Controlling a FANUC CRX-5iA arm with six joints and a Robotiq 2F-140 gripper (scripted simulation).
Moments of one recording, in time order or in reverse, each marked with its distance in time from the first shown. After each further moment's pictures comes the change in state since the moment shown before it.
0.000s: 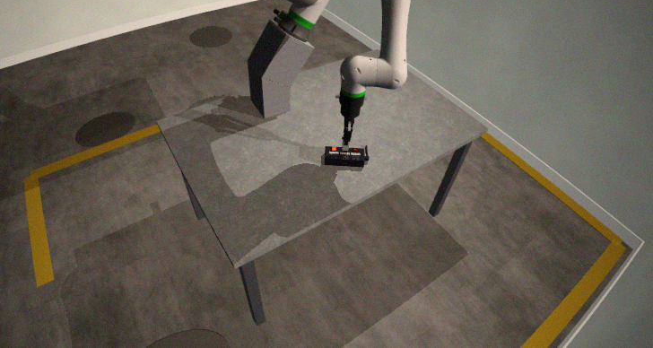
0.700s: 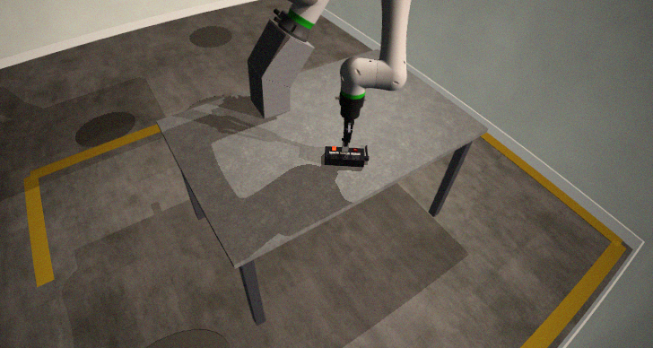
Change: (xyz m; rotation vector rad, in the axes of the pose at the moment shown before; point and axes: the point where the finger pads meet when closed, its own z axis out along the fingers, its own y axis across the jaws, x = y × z) arm 0.000 0.000 0.007 -0.001 0.000 0.000
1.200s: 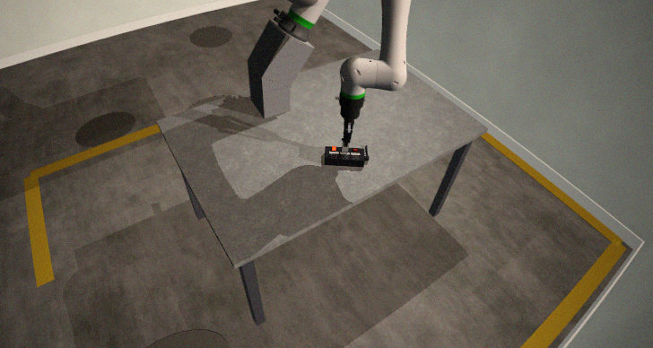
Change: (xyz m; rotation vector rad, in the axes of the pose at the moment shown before) arm 0.000 0.000 0.000 0.000 0.000 0.000
